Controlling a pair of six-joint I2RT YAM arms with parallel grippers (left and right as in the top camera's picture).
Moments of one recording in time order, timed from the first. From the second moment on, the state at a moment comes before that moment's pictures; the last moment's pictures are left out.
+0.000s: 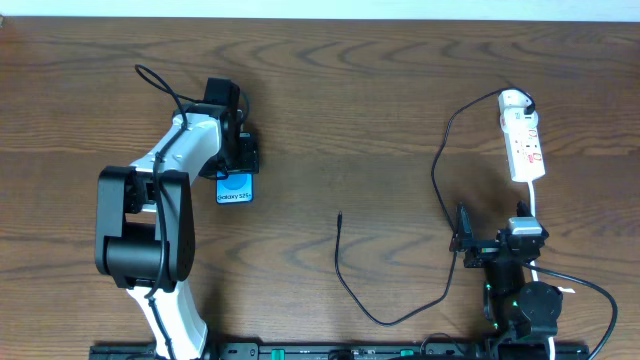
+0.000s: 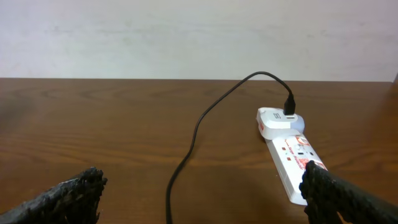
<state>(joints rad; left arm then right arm) -0.10 2.00 1.31 -0.75 -0.01 -0.16 0.01 0.02 0.01 -0.07 -0.04 0.02</state>
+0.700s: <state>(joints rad) -0.10 1.90 1.31 -0.75 -0.01 -0.16 0.01 0.02 0.01 -0.07 -0.04 0.02</state>
